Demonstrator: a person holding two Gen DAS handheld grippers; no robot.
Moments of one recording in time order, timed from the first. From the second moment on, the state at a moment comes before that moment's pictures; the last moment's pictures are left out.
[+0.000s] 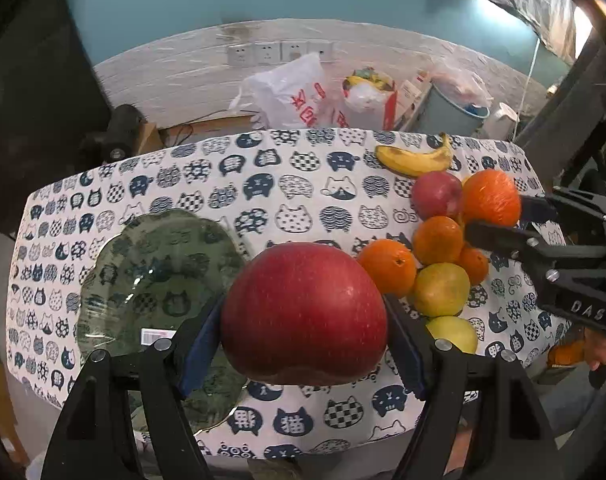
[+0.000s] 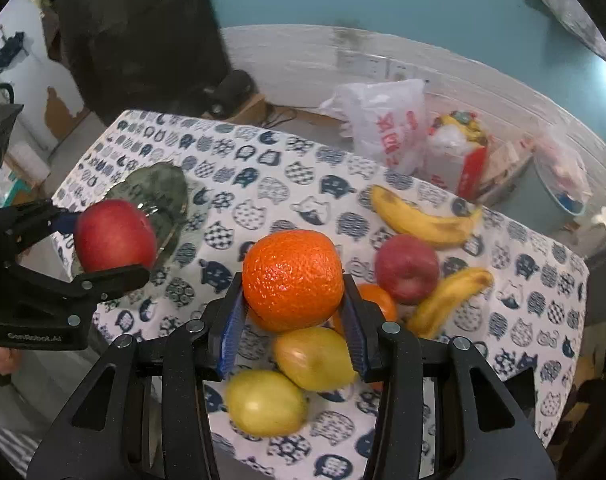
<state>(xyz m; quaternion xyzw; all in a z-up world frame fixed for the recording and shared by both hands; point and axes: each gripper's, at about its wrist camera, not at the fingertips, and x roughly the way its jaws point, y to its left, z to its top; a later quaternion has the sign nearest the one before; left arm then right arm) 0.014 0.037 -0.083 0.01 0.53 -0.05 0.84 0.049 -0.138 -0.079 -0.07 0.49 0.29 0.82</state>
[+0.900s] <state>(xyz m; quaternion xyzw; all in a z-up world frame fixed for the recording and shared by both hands) -0.015 0.158 -0.119 -0.06 0.56 0.04 0.83 0.045 0.019 -0.103 -0.12 0.52 0.39 0.75</state>
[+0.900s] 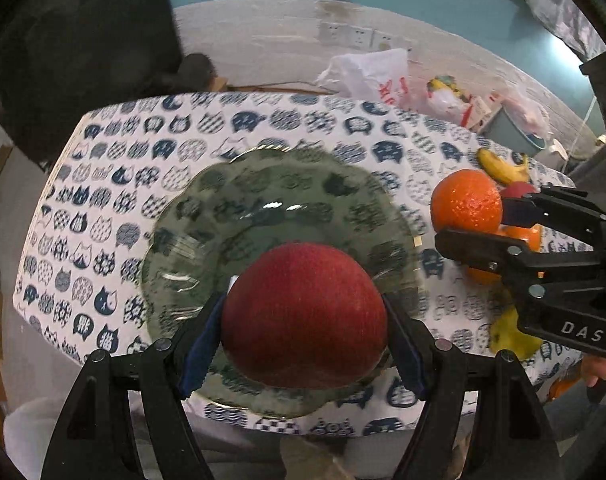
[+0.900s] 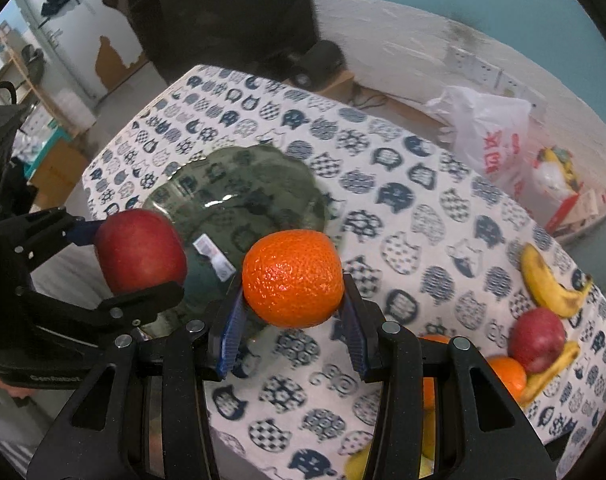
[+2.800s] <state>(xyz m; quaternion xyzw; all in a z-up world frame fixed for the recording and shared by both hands) -0.028 0.188 -0.167 -0.03 0.61 0.08 0.79 0.030 0.077 -0.173 -0.16 0.57 0.43 0.69</state>
